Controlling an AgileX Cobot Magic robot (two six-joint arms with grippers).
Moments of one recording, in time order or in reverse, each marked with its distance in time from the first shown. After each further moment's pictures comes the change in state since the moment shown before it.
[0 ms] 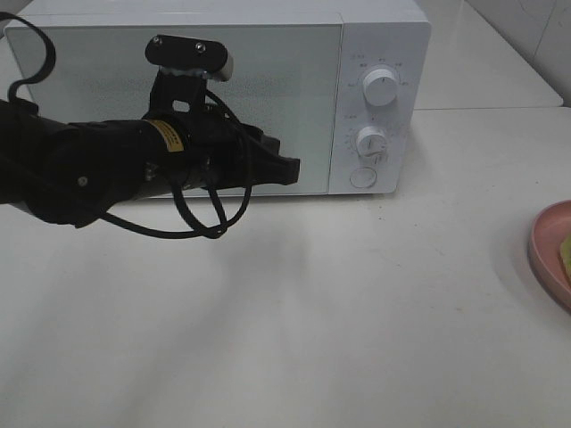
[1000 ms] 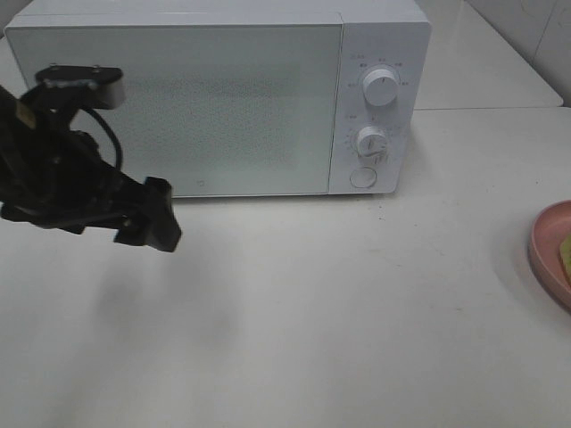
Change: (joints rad) left arm 0.241 -0.288 -0.013 0.004 0.991 0.000; right arm 0.000 0.000 0.000 0.000 0.000 0.000
